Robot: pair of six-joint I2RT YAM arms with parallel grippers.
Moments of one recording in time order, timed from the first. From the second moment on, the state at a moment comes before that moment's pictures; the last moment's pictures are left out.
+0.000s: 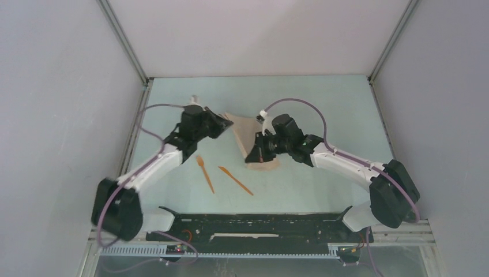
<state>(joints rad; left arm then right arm) -0.41 1.37 0.84 0.05 0.15 -1.11 0.74 1.45 0.98 -0.23 -0.42 0.55</state>
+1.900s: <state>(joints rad) -0.72 1.57 1.38 -0.38 0.21 -0.65 0.11 1.36 0.62 -0.39 -0.51 0.54</state>
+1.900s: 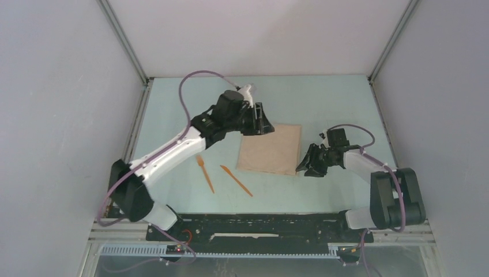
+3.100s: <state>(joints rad) -0.66 1.21 0.96 -0.30 0.30 -0.66 0.14 1.59 0.81 -0.60 -0.31 0.57</state>
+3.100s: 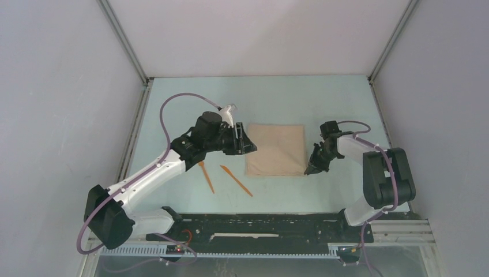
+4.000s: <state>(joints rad) -0.60 1.74 1.15 -0.08 0.31 -0.84 0.08 1.42 0.85 -0.60 -0.28 0.46</state>
